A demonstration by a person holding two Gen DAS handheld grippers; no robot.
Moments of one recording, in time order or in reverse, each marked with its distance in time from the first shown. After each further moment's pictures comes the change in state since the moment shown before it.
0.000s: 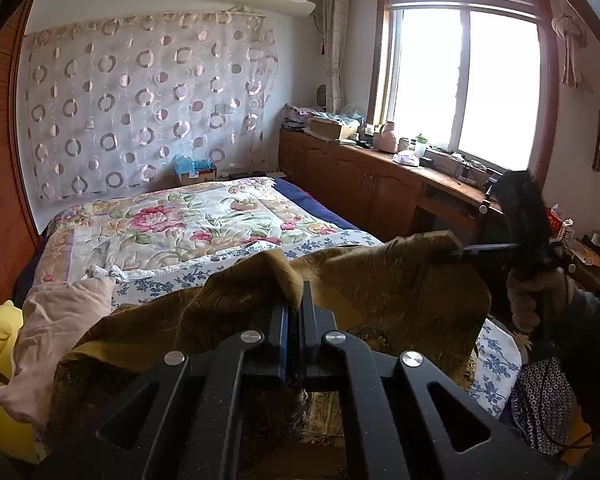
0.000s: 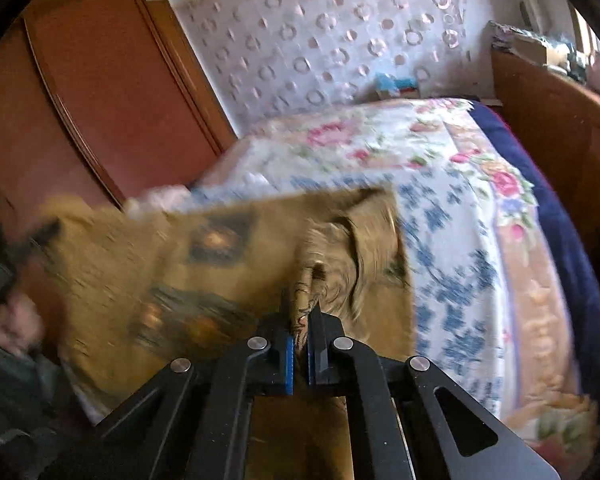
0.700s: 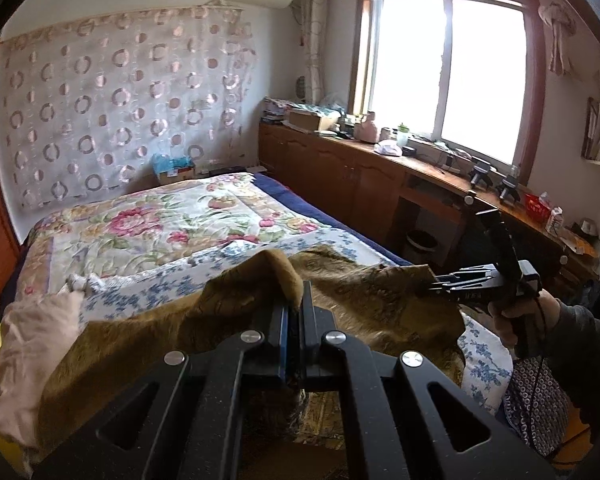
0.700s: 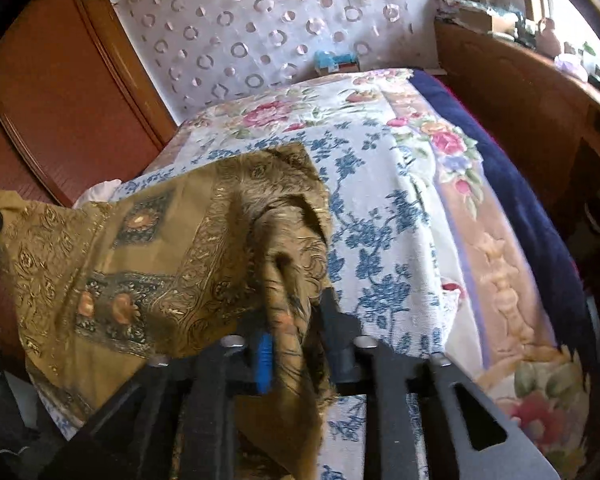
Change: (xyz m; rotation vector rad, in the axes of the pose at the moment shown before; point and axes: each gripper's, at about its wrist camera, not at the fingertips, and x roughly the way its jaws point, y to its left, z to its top) left arm 0.034 -0.037 0.017 0.051 0.038 -0.068; right arm 0.018 -0.065 -0.050 0.052 0.101 -0.267
